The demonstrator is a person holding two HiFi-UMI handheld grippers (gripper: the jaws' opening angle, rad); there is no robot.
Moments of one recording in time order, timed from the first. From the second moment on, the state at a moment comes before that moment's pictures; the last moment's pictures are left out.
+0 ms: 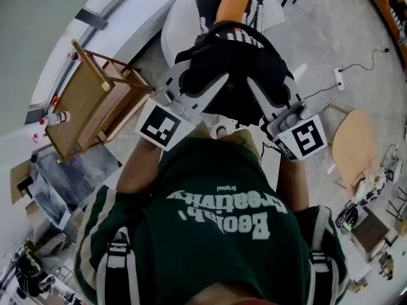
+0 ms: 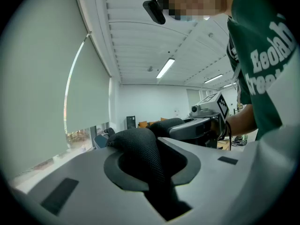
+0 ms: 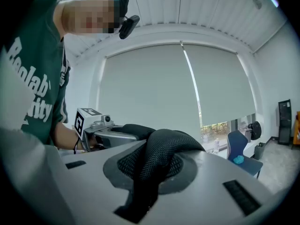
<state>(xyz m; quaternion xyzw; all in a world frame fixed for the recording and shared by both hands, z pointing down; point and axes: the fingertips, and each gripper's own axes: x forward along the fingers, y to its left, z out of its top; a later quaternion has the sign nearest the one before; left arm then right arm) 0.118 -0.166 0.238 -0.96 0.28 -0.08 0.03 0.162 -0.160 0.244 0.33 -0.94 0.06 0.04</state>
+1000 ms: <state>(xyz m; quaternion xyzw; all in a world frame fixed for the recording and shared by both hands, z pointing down) 0.141 -0.380 0.399 -0.96 0.22 -0.12 -0.10 0.193 -0.389 0.412 0.37 -0.90 0.22 0.09</state>
